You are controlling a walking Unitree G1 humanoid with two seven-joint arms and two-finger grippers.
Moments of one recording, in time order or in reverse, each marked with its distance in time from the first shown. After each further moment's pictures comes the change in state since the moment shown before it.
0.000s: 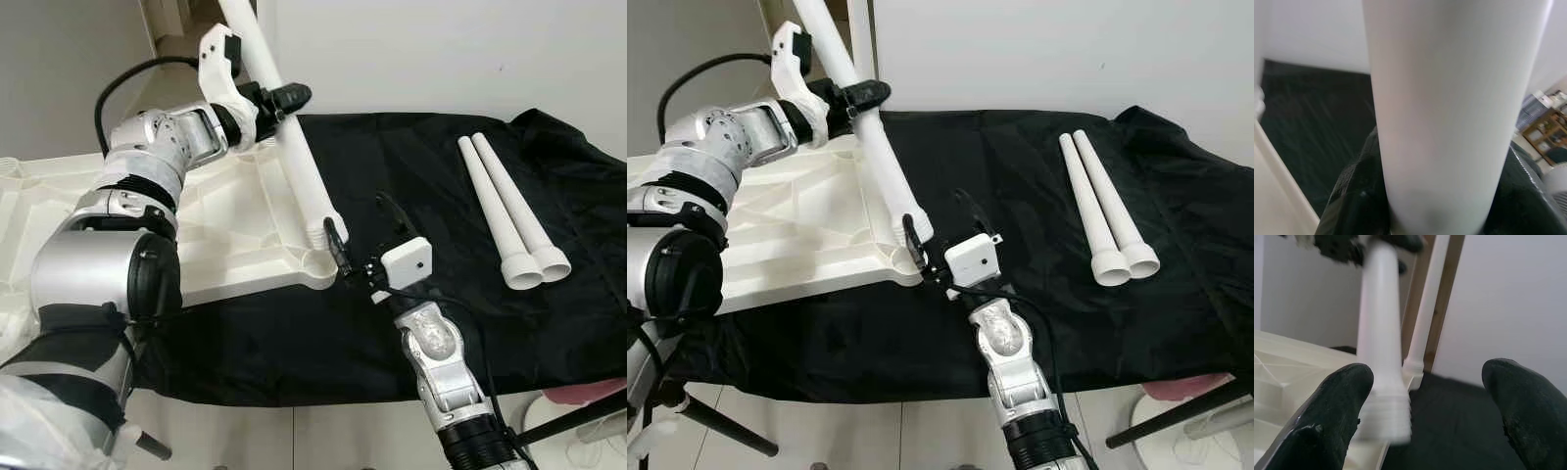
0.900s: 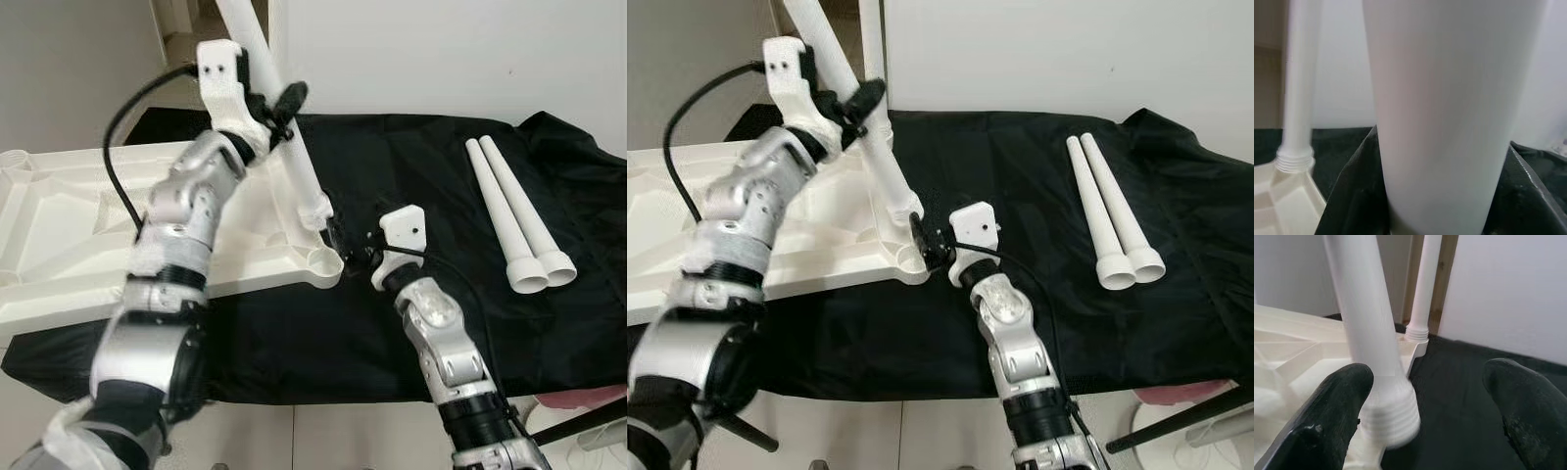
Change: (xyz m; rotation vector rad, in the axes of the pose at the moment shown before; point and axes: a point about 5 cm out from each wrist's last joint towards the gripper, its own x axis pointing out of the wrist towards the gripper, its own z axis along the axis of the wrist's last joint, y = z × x) left arm -0.007 -0.036 -0.046 0.248 -0.239 0.043; right arm 0.032 -0.014 0.000 0.035 0.203 -0.014
